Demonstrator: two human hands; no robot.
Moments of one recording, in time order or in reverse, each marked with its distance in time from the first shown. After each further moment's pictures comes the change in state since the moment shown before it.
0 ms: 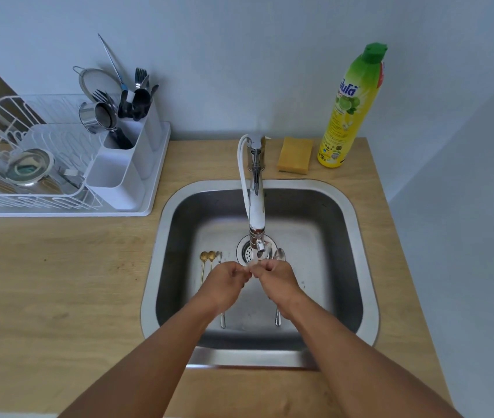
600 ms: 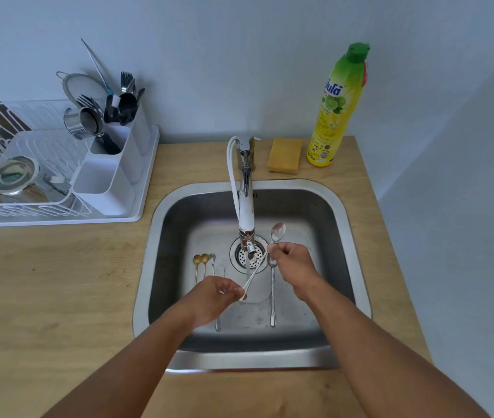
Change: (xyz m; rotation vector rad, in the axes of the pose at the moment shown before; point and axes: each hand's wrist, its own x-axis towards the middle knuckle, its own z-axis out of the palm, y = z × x) left_hand -0.009 -0.015 -0.016 0.144 -0.209 -0.008; right_hand 0.020 -0.017 -0.048 0.000 0.135 -0.044
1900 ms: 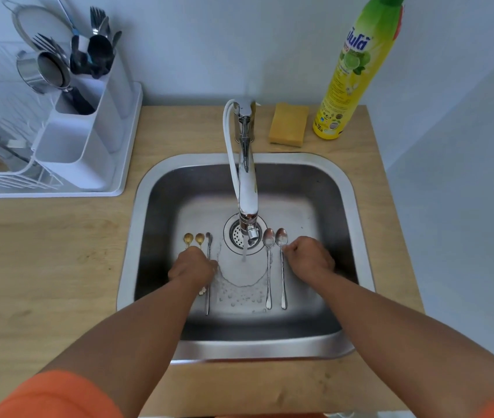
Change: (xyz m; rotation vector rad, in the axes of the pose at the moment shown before) left_hand 0.077 -0.033 0.003 0.338 0.377 -0.417; right_hand 0.039 0.049 -0.022 -0.916 0.120 0.046
